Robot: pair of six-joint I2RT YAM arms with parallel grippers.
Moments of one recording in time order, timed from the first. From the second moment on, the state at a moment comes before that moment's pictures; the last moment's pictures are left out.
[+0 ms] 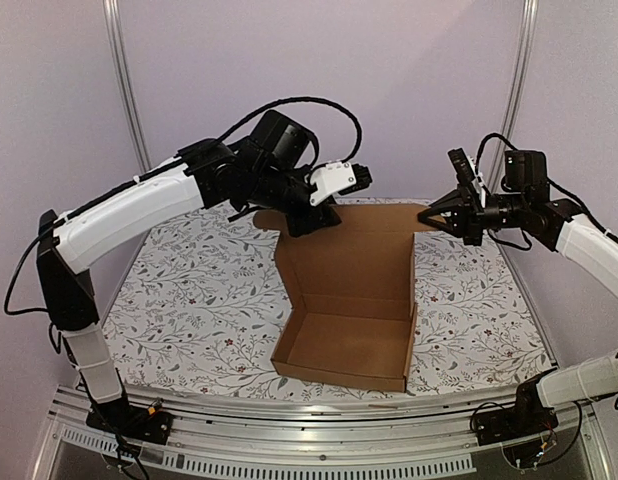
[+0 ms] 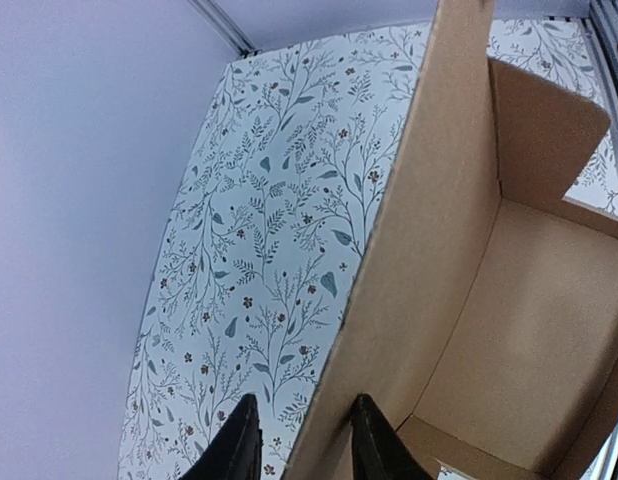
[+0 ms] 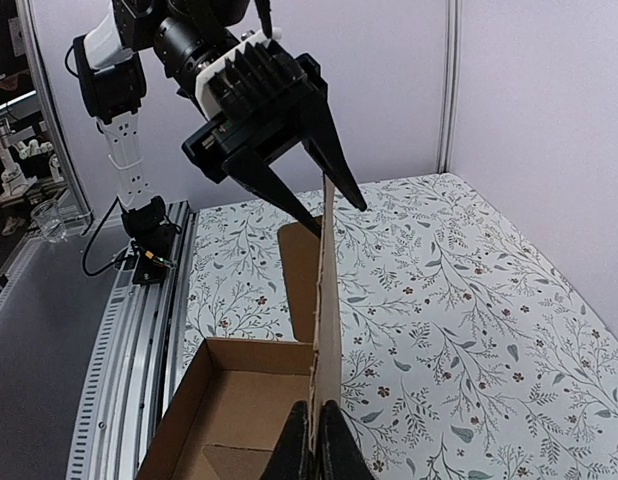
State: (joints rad) left arm -0.95 1.84 1.93 -0.77 -0.04 0.57; right arm 0.29 1.22 1.10 -0.30 -1.09 -0.30
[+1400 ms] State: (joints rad) left arm -0.94 1.78 1.90 -0.85 0.17 0.59; right arm 0.26 1.28 1.39 -0.95 -0.98 -0.82
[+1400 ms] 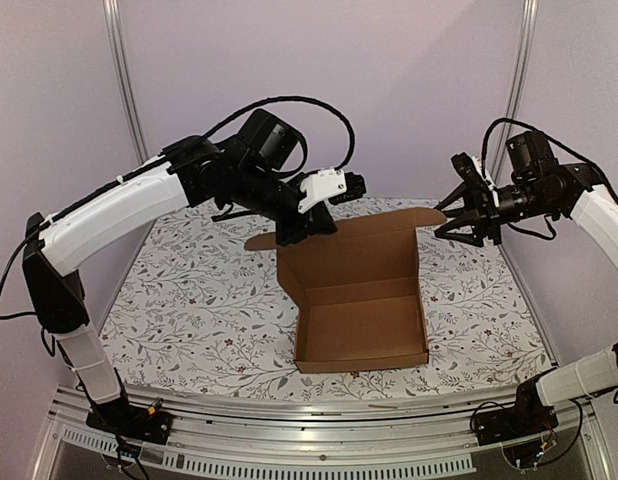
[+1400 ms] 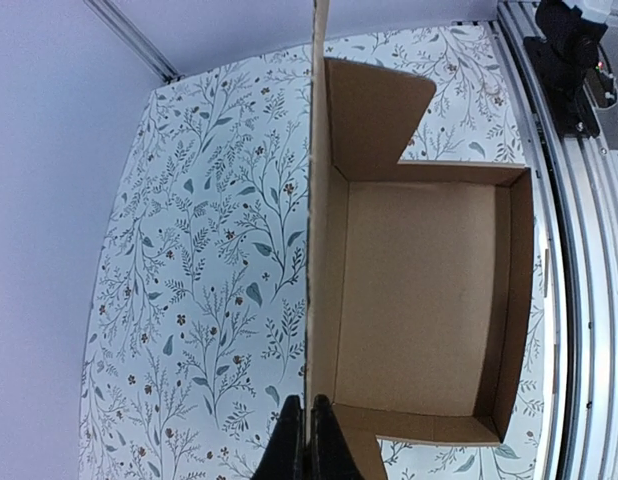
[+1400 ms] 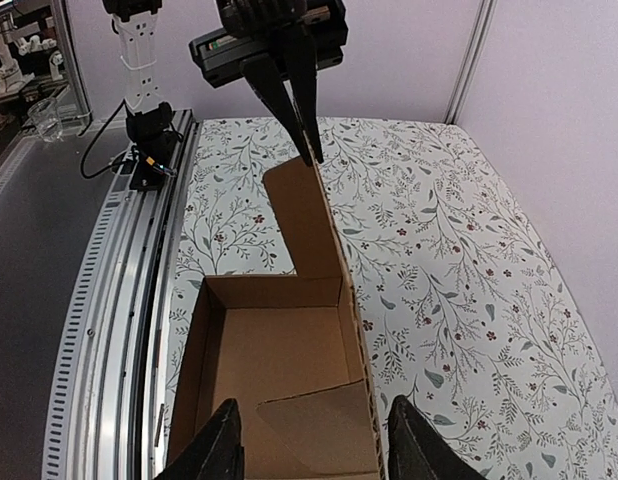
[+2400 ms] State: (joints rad) left arm -0.94 1.78 1.90 -0.85 0.23 0.60; right arm 0.29 1.35 1.51 -1.12 -0.97 -0.92
